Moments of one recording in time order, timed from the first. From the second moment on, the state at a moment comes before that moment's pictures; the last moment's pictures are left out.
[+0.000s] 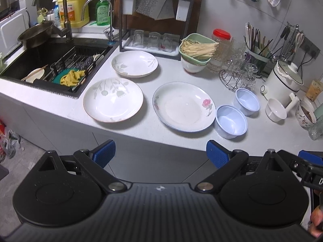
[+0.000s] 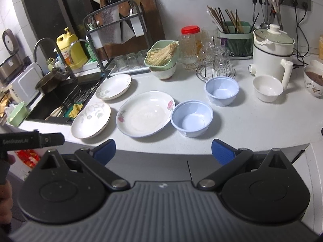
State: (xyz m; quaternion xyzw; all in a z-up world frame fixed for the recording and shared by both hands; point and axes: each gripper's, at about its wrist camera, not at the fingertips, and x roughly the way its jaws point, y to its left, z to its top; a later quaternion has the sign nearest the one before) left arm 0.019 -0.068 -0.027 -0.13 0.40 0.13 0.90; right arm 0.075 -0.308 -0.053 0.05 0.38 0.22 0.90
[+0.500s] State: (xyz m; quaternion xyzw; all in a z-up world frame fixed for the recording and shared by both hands) left arm 0.024 -0.078 -0.040 -0.15 0.41 0.15 0.89; right arm 0.082 -0.309 -0.064 0.05 0.38 0.25 0.89
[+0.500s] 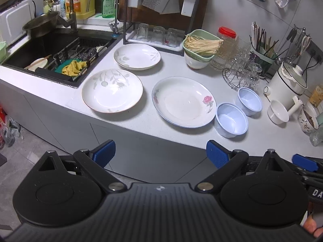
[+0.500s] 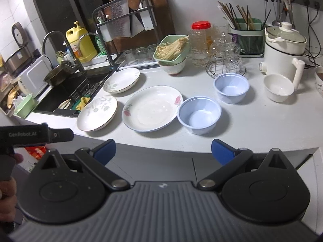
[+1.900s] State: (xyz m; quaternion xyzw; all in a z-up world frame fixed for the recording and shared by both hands) left arm 0.161 0.208 -0.121 -0.19 0.46 0.03 0.86; right arm 0.179 -0.073 -0.094 0.08 0.42 0.19 0.88
